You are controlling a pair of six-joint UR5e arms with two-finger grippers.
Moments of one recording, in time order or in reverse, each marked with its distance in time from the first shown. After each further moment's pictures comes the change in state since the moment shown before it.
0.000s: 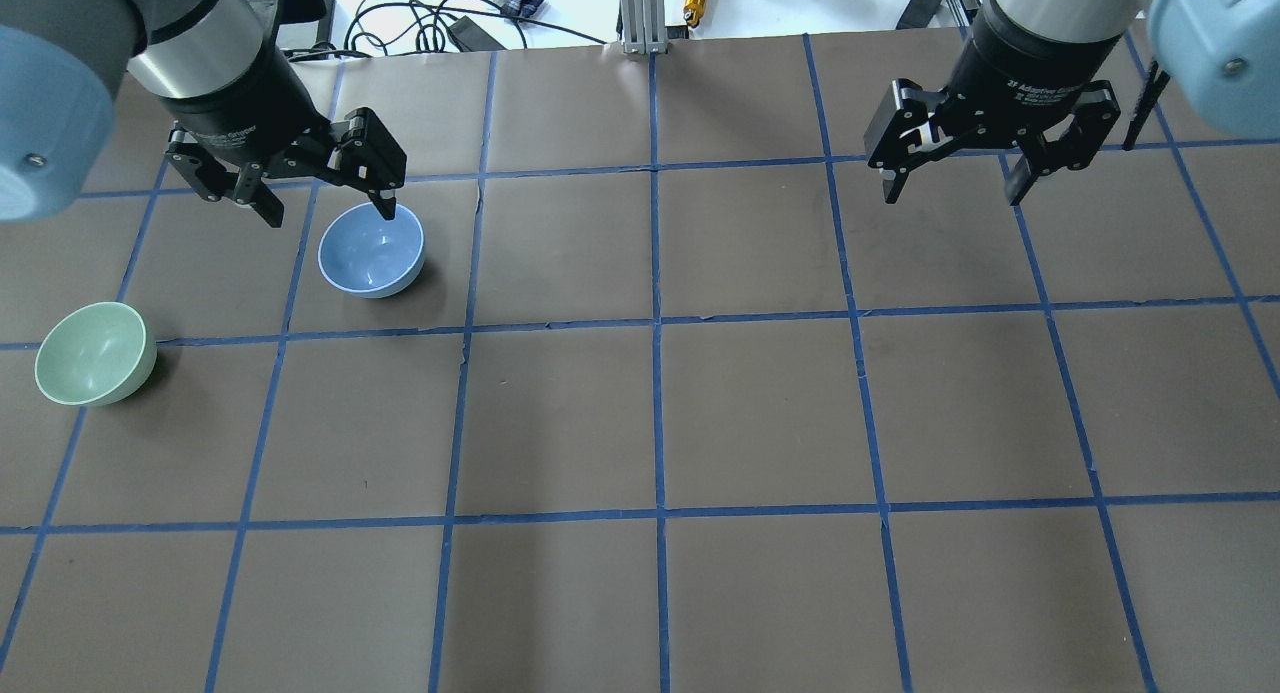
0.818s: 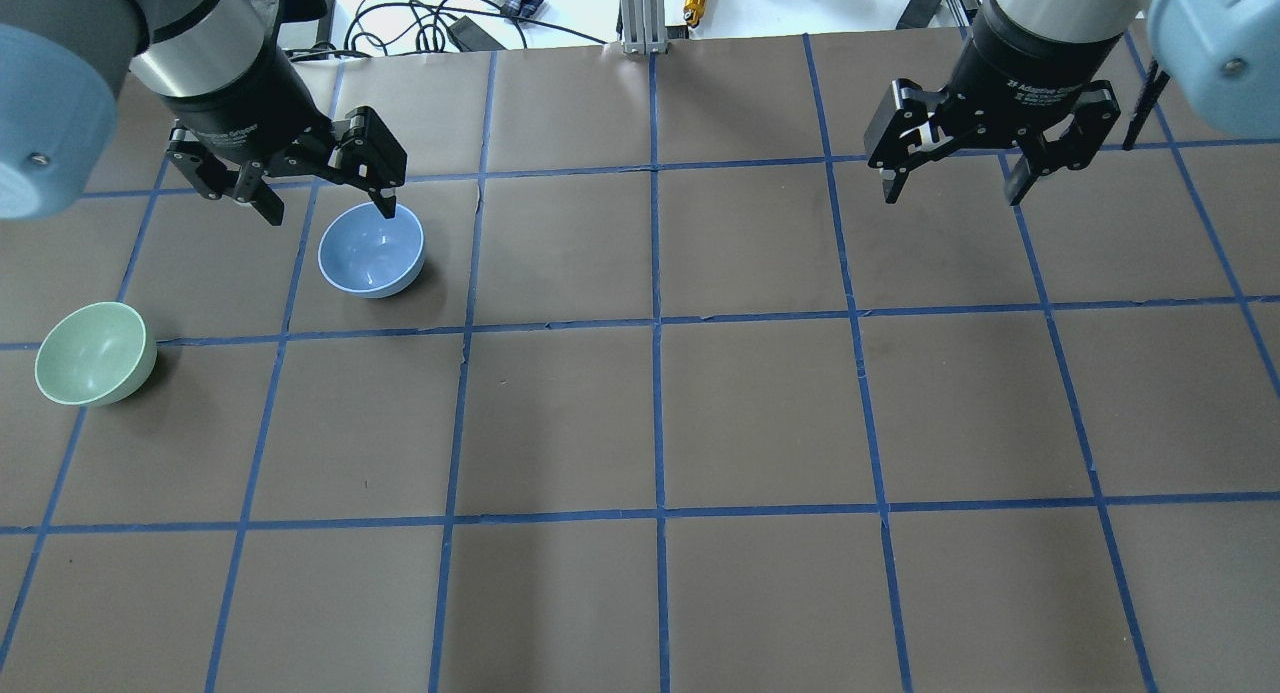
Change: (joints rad) left arm 0.008 -0.005 0.004 0.008 0.003 0.003; right arm 0.000 0.000 0.000 0.000 0.000 0.000
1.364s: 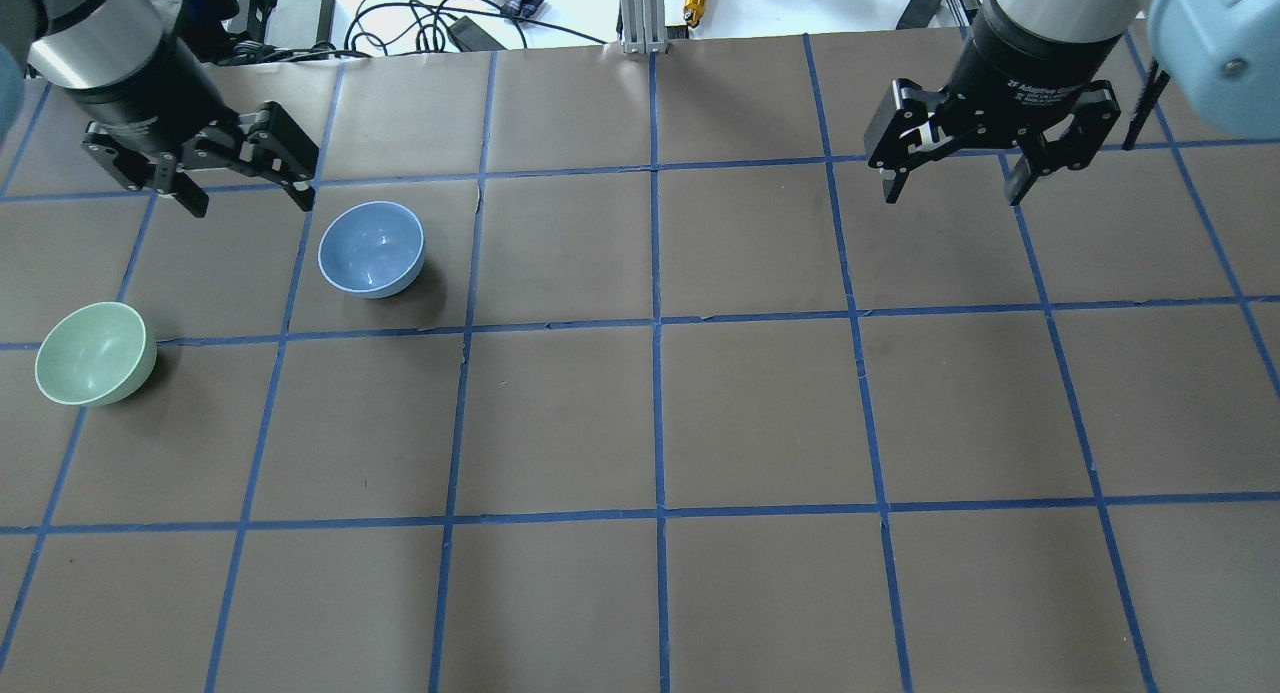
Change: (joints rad) left arm 0.189 -0.027 -0.003 0.003 -0.012 0.207; right arm 0.000 0.000 0.000 0.000 0.000 0.000
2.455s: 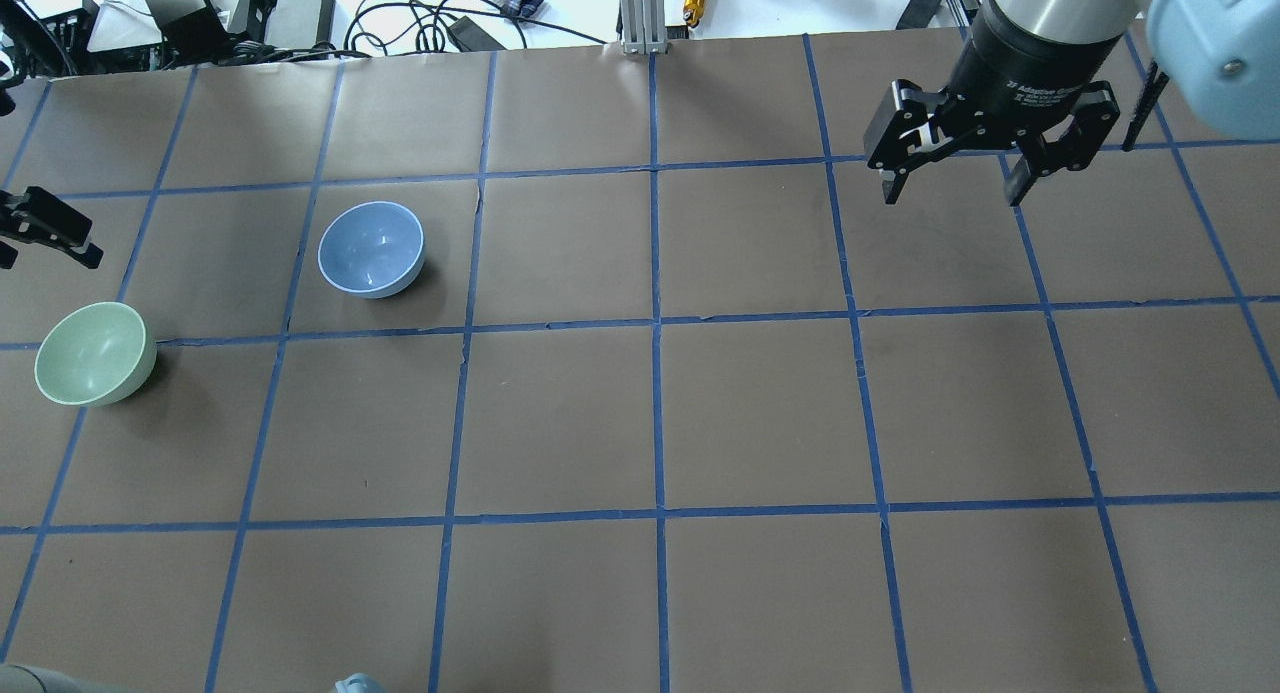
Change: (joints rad) left arm 0.540 -0.289 -0.056 0.366 -0.030 0.664; right arm 0.000 0.000 0.000 0.001 0.000 -0.001
